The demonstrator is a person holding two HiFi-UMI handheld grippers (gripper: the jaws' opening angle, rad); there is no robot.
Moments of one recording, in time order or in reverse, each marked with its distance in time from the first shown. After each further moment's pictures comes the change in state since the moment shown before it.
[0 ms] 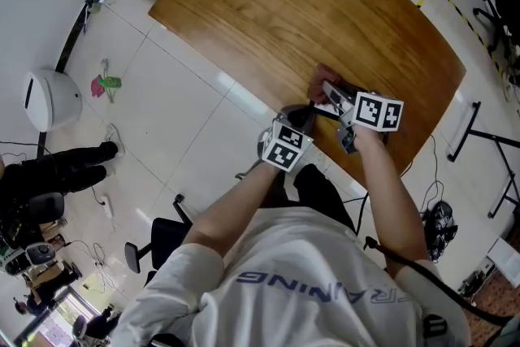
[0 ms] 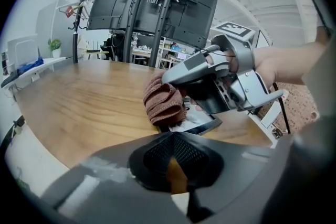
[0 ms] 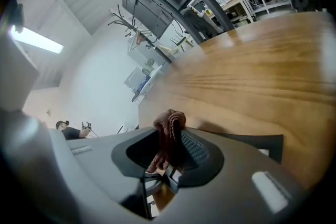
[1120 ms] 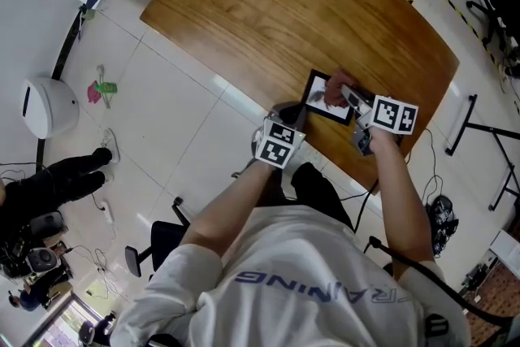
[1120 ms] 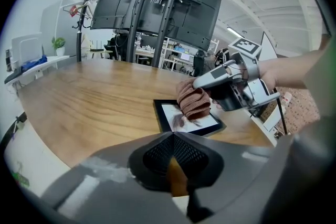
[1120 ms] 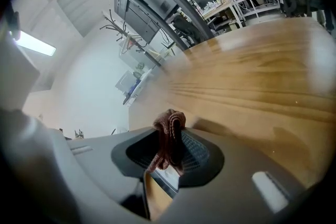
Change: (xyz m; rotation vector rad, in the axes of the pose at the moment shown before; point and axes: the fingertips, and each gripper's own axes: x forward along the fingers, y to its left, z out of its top) left arm -0.005 0.007 0.010 -0.009 -0.009 0.023; right arm -0.054 -0.049 0.004 0.041 -0.020 -0.085
